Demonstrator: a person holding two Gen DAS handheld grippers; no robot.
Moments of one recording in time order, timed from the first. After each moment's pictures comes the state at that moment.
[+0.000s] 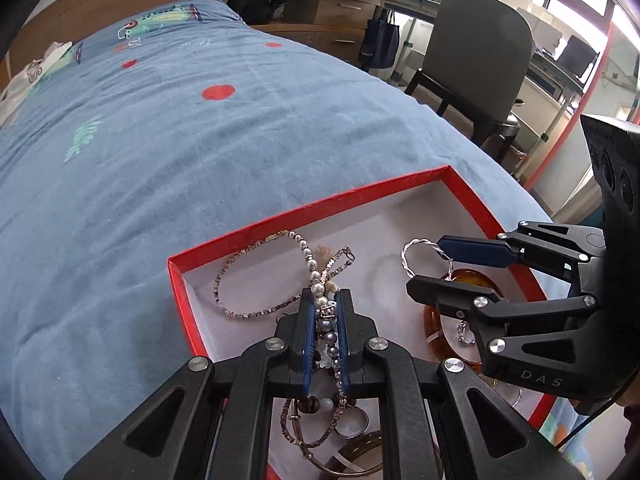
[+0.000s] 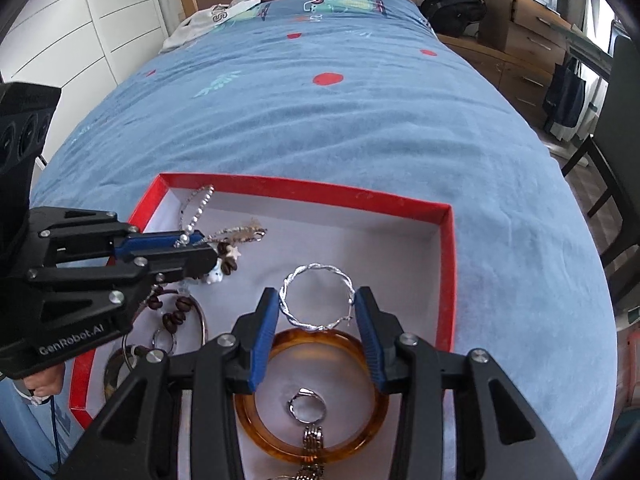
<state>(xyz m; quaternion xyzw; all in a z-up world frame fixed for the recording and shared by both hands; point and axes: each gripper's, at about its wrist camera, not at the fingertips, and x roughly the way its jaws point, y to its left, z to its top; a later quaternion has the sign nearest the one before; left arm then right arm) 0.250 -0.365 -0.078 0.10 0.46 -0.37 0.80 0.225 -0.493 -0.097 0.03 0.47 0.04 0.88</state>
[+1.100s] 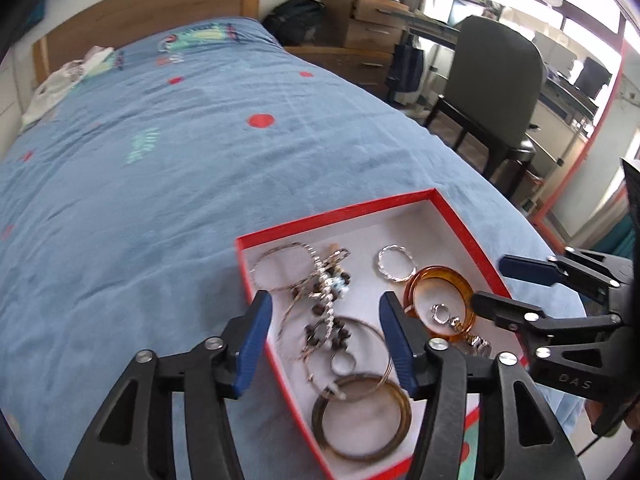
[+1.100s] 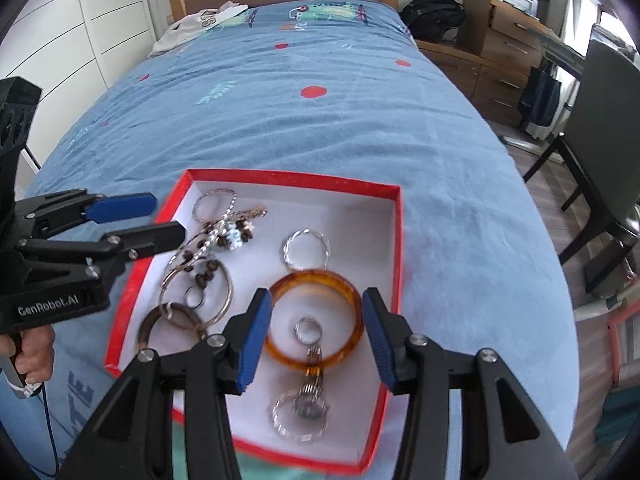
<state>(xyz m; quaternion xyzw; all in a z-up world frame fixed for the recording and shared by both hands) 0.205 -0.326 -0.022 0.08 0.44 -0.30 0.84 0.159 -0.488 -0.043 0.02 0.47 -0.01 0.88</state>
